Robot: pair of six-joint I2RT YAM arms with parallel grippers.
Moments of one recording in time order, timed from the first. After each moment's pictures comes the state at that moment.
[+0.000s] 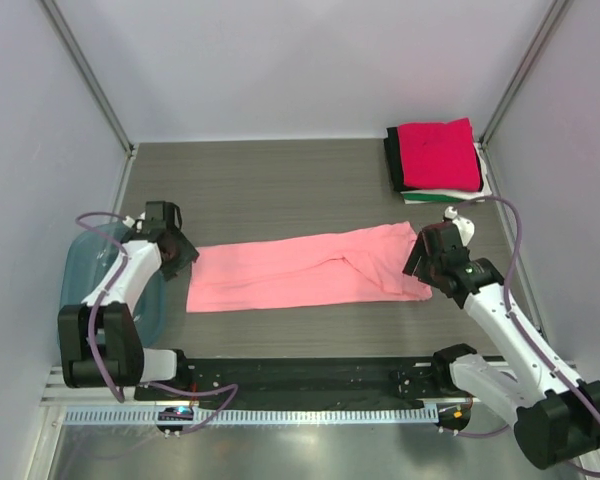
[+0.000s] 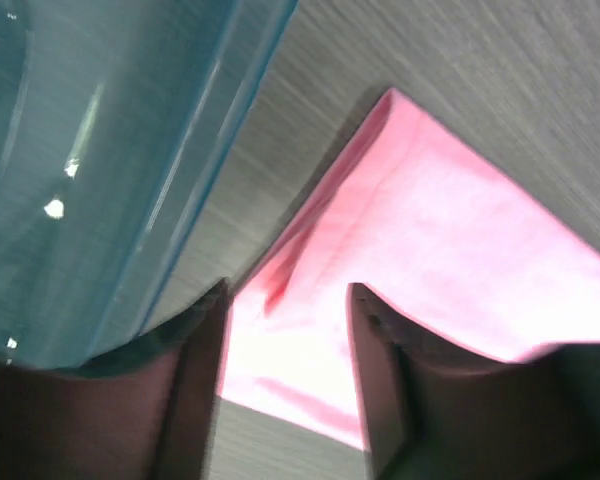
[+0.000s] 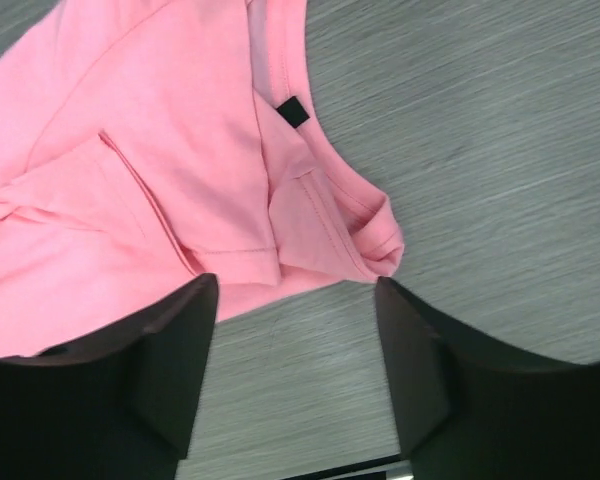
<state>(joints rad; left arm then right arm) 0.03 1.37 0.88 -0.64 -0.16 -0.65 0.29 0.94 0.73 -0.72 0.30 0.59</state>
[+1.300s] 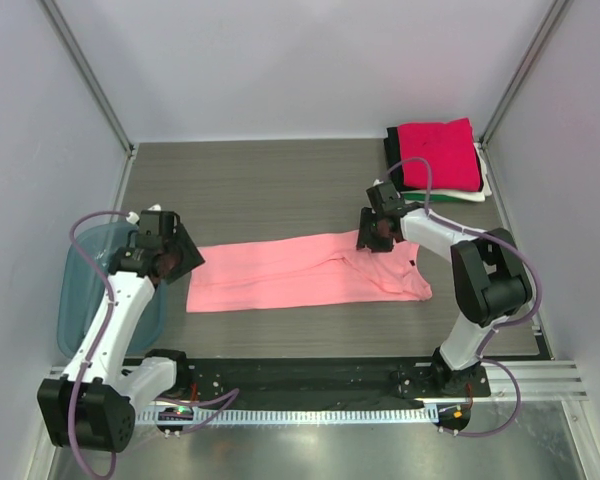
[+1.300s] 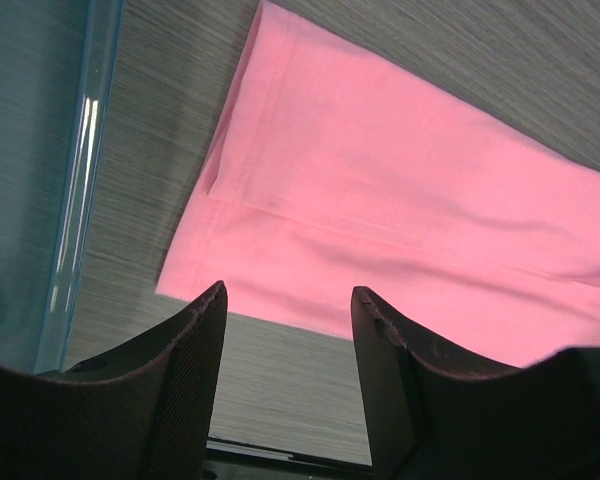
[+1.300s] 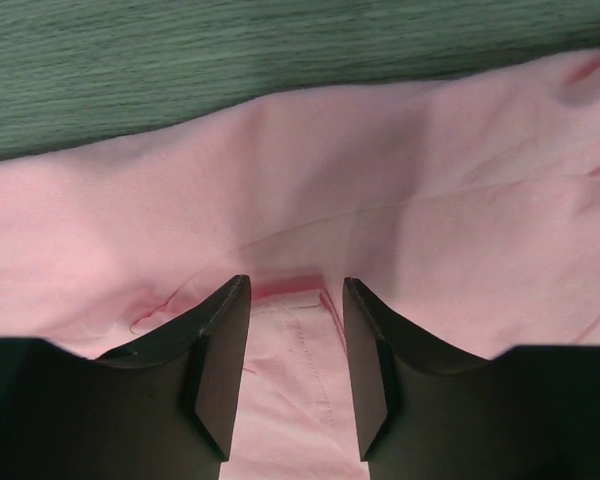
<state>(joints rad) -0.09 1.02 0.87 -0.79 -0.09 -0.61 0.36 1.73 1.08 -0.42 0.02 0.49</state>
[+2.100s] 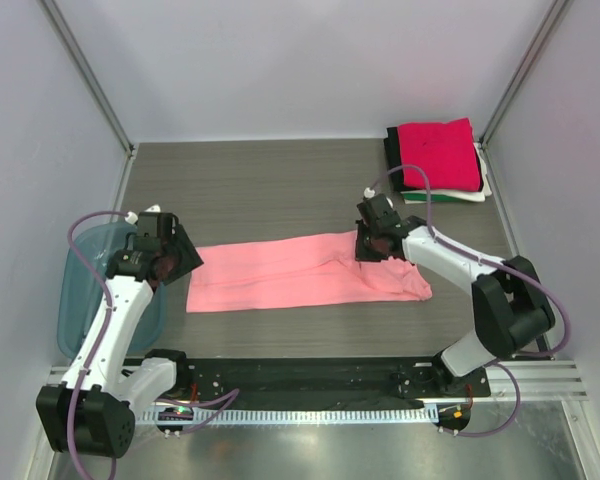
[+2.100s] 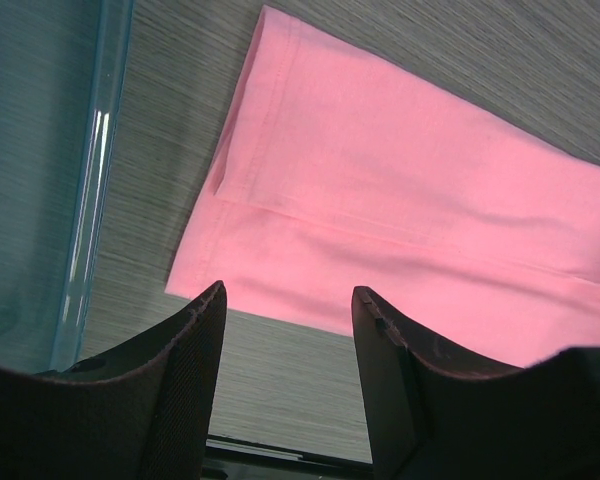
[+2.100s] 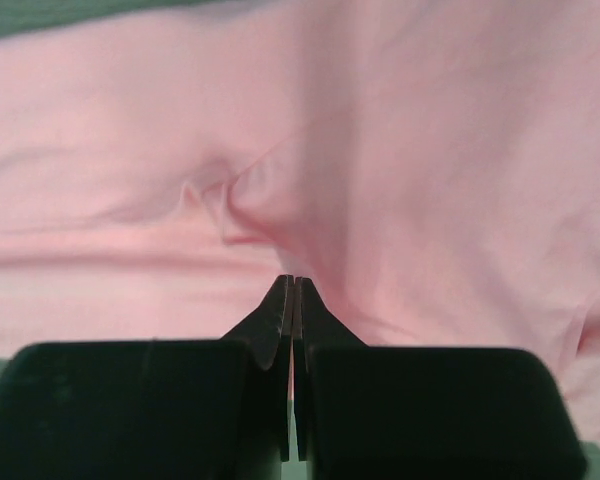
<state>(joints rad) -0.09 0.99 0.87 -0.81 -0.09 -0.58 0.49 1.55 1.00 -0.46 0.07 0.53</state>
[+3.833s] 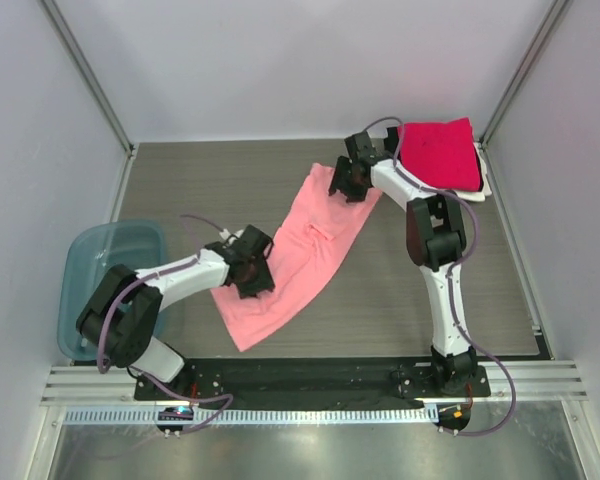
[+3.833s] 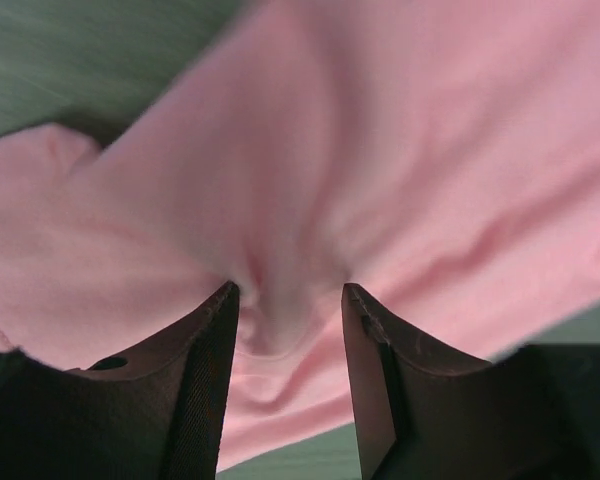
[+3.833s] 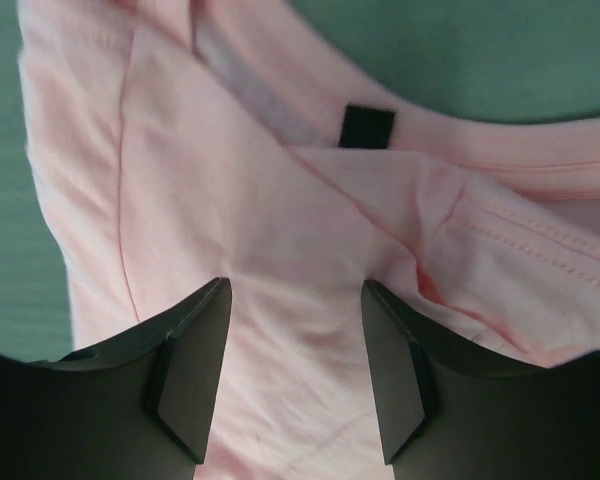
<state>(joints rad) -0.57 1.54 0.82 -0.51 -0.12 -0.88 0.33 2.28 1.84 -0.58 0.00 0.58</state>
